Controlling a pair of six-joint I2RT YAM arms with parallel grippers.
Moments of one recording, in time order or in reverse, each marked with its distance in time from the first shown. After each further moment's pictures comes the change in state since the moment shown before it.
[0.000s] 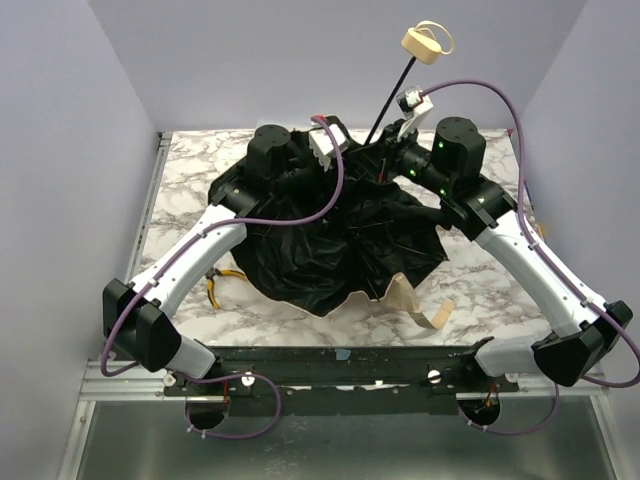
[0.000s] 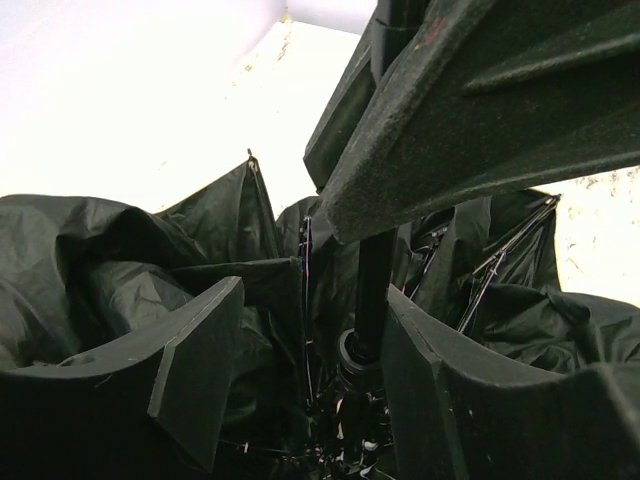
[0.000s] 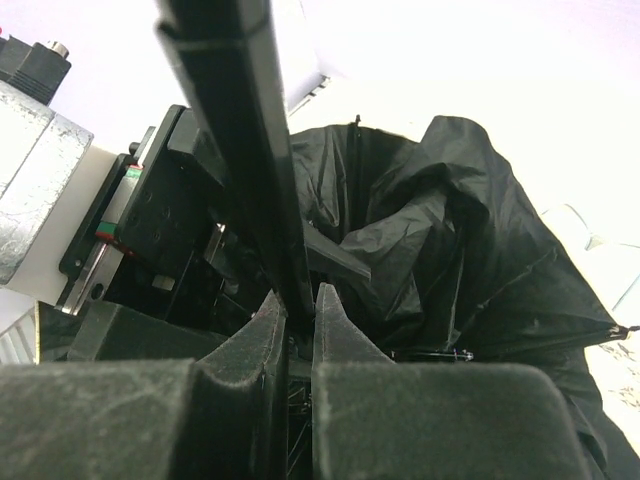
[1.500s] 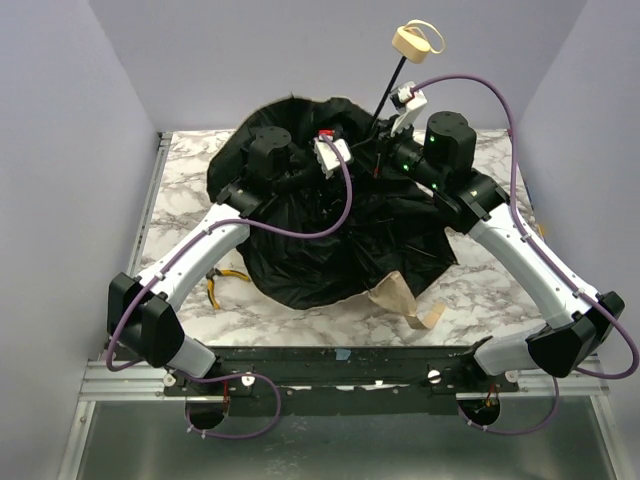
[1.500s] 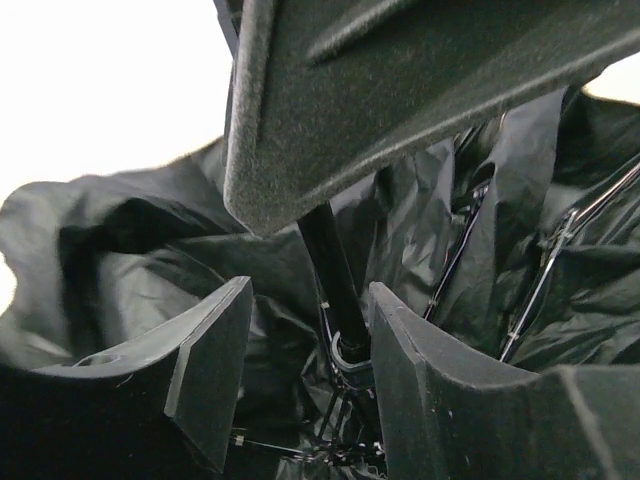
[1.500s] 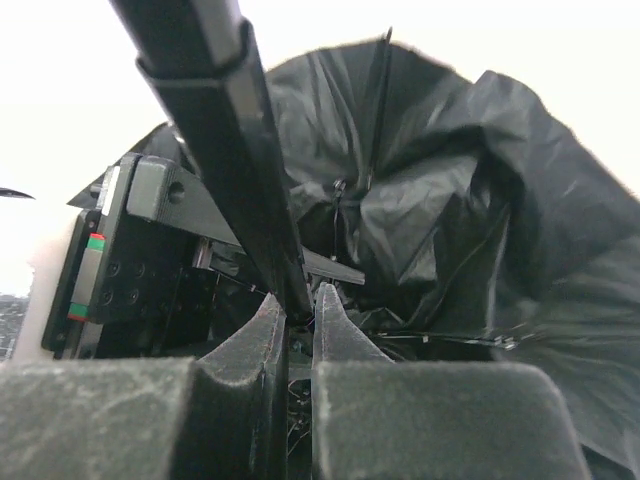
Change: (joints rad) left arm 0.021 0.040 -0.042 0.080 0.040 0.254; right arm 0.007 0.052 0.056 -0.031 0.060 -0.034
